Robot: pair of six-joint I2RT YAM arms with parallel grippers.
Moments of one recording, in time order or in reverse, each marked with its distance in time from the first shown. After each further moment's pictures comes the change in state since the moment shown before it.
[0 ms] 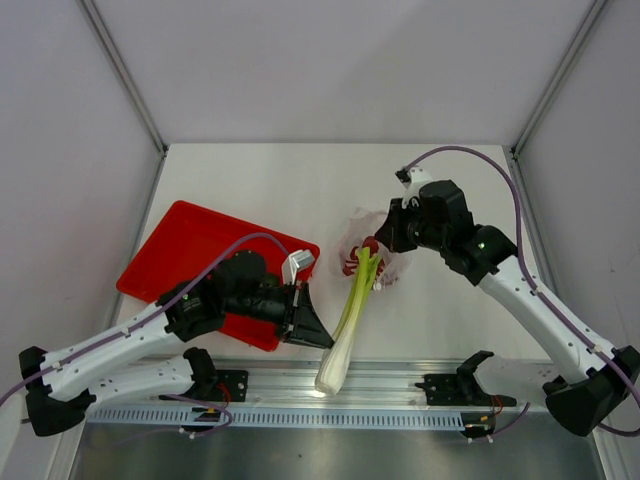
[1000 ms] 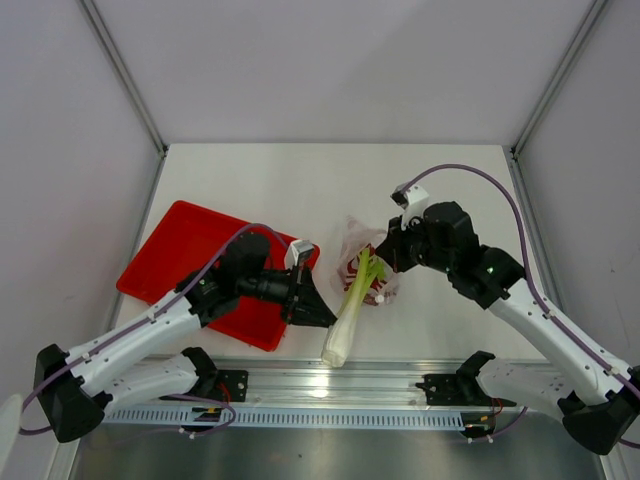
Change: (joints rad) left arm 0.216 0.123 -0.074 0.157 0.237 -0.183; right arm 0.084 -0.142 -0.132 0.044 0.006 -0.127
